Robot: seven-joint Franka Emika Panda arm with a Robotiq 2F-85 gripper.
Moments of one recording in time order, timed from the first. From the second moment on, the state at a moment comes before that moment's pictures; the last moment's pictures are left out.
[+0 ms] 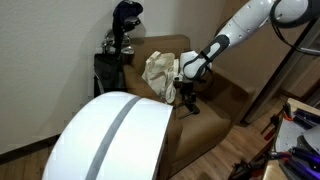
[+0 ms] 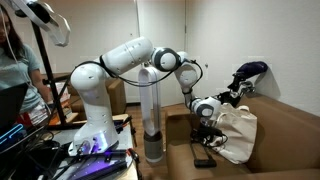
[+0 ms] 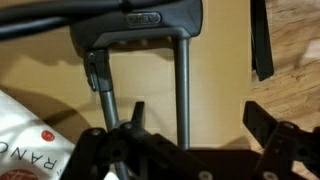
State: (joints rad) arm -0.05 1.14 0.06 -1.55 -0.04 2.40 -1.15
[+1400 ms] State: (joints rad) arm -0.08 1.43 0.03 -1.29 -0.17 2.40 -1.15
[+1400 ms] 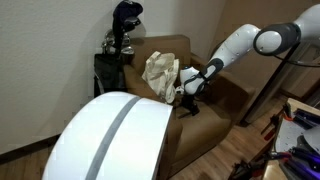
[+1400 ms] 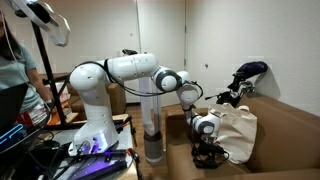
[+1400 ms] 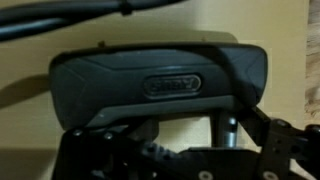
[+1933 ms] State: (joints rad) arm -0.12 1.41 0.07 -1.30 -0.16 2.39 -1.15
